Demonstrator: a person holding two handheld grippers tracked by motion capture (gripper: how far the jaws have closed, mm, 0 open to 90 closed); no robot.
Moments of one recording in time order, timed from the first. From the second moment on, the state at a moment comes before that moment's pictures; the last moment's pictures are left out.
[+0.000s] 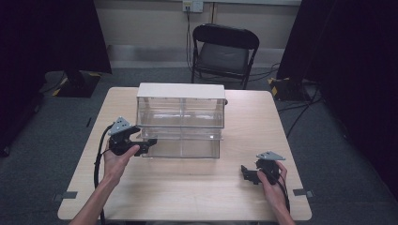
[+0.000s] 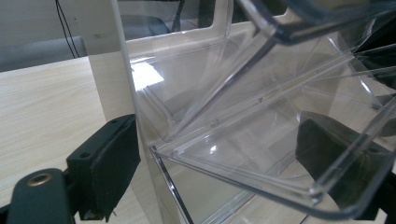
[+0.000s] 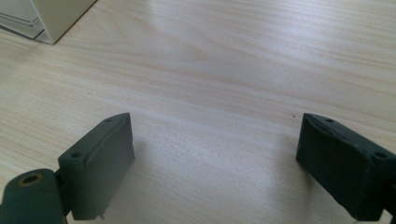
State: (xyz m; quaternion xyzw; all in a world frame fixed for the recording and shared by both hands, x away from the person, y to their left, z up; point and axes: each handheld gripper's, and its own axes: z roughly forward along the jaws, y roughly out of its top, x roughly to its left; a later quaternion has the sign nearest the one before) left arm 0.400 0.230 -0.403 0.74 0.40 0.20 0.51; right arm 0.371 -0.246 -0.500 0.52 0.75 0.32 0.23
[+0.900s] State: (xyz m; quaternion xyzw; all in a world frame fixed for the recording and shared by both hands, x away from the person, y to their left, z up) left arm 0.401 0.225 -0.393 0.74 0.38 0.20 0.51; right arm 0.371 -0.246 -0.500 0.52 0.75 0.32 0.23
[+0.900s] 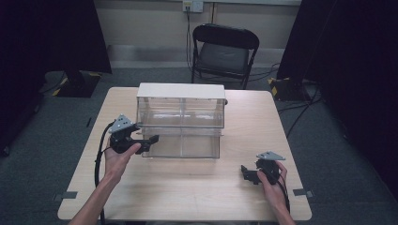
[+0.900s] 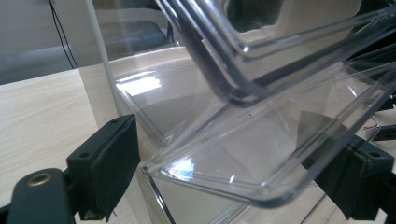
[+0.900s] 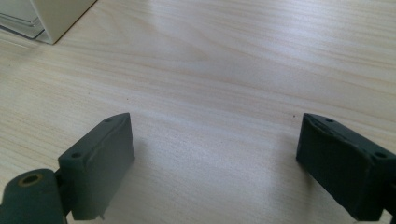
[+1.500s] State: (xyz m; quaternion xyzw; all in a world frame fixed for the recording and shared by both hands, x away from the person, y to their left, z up) left arm 0.401 0.225 -0.390 0.74 0.38 0.21 0.51; right arm 0.371 -0.246 -0.500 0.52 0.75 0.32 0.23
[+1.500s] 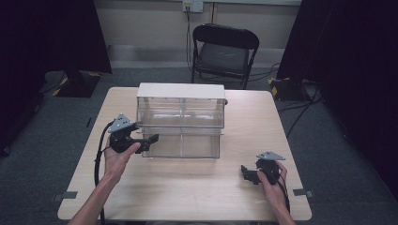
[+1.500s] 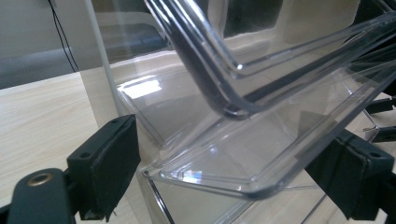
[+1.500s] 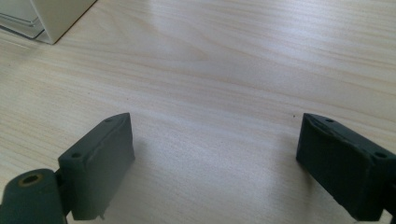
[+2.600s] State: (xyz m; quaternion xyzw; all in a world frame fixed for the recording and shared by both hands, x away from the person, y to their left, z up) left arm 0.399 0.227 -0.386 0.74 0.38 0.21 0.51; right arm 0.371 -0.246 -0.500 0.52 0.75 0.32 0.23
